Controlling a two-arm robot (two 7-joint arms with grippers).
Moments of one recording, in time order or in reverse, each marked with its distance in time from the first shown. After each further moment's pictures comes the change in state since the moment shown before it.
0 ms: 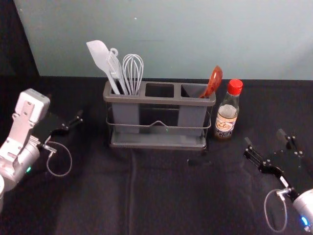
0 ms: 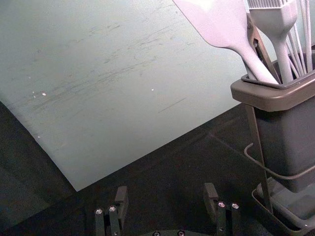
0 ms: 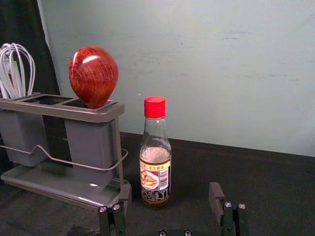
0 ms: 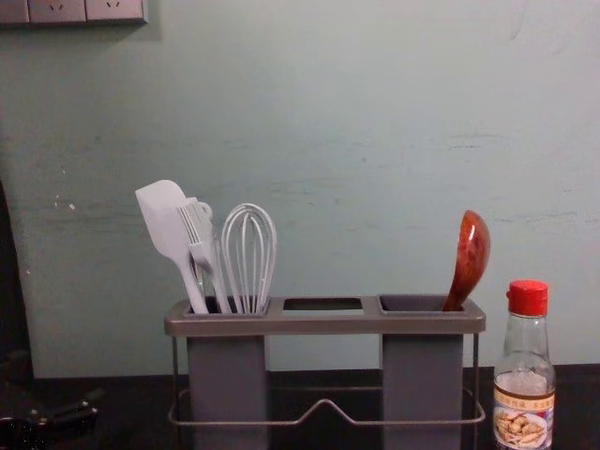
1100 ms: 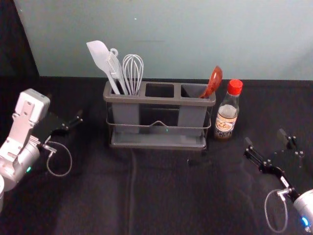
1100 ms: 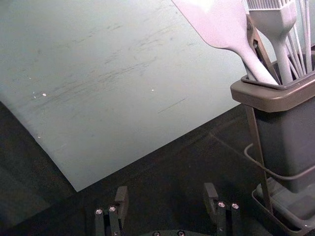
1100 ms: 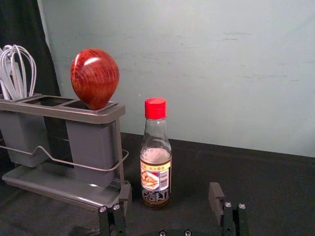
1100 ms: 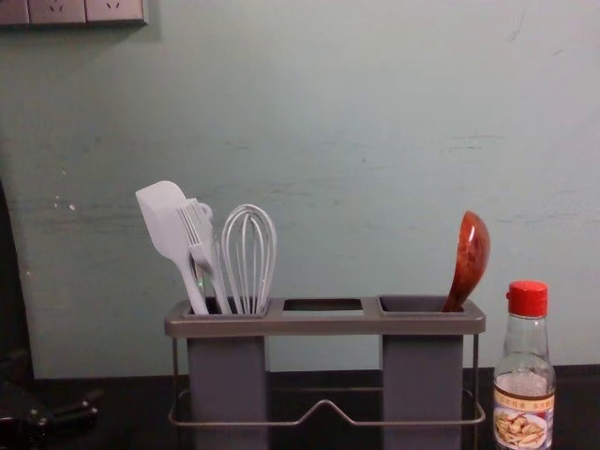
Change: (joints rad) left arm 0.000 0.000 0.000 0.000 0.000 0.000 0.000; right arm -0.007 0.000 0.002 -0.012 0.000 0.007 -0.002
